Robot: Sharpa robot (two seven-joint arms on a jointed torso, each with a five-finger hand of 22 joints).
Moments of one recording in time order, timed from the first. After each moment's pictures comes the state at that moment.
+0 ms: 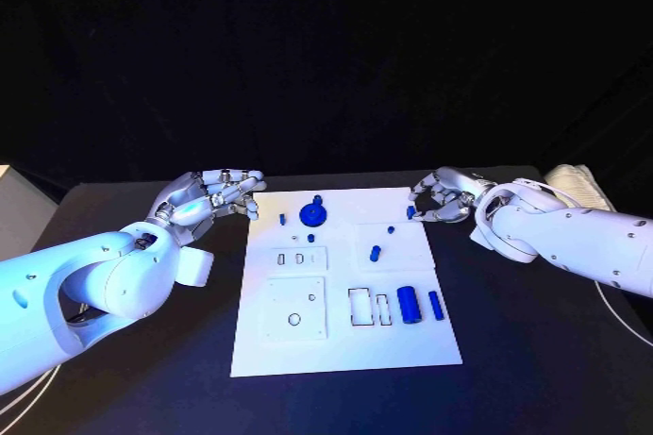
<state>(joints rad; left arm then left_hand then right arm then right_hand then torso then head) 1.22 -0.99 -0.01 1.69 -0.05 -0.28 0.39 1.40 -0.17 0.44 0.15 0.05 0.84 0.21 0.22 0.15 1.00 0.17 0.09 0.07 0.94 0.11 0.79 0.50 0.18 0.84 0.20 0.91 0.54 1.29 -0.86 -0.15 1.22 -1.21 -0.35 0.09 1.46 -0.21 0.26 0.18 0.20 0.93 0.16 0.13 0.39 1.47 0.08 1.57 1.31 1.47 0.00 1.57 1.31 0.01 1.47 0.10 1.57 1.31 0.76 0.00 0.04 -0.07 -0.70</state>
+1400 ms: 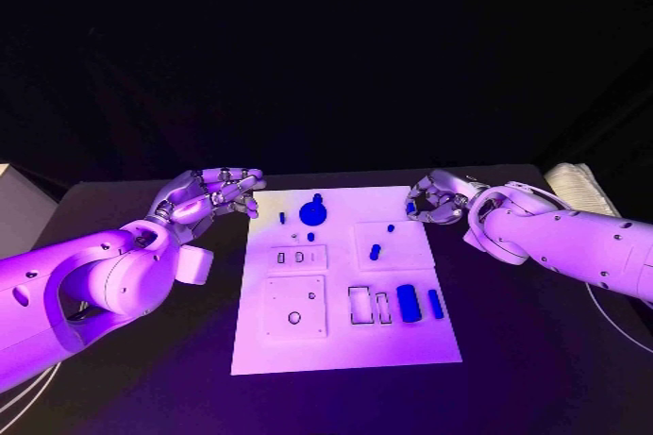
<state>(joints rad) 1.22 -0.99 -0.01 1.68 -0.05 -0.28 0.39 1.40 -0.17 0.44 0.15 0.05 0.84 0.21 0.22 0.15 1.00 0.17 0.09 0.07 0.93 0.10 0.79 0.50 0.18 0.83 0.20 0.91 0.54 1.27 -0.83 -0.15 1.21 -1.20 -0.38 0.08 1.42 -0.17 0.42 0.18 0.19 1.05 0.12 0.18 0.39 1.47 0.04 1.57 1.31 1.46 -0.03 1.57 1.31 0.01 1.47 0.08 1.57 1.31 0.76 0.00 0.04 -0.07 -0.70</state>
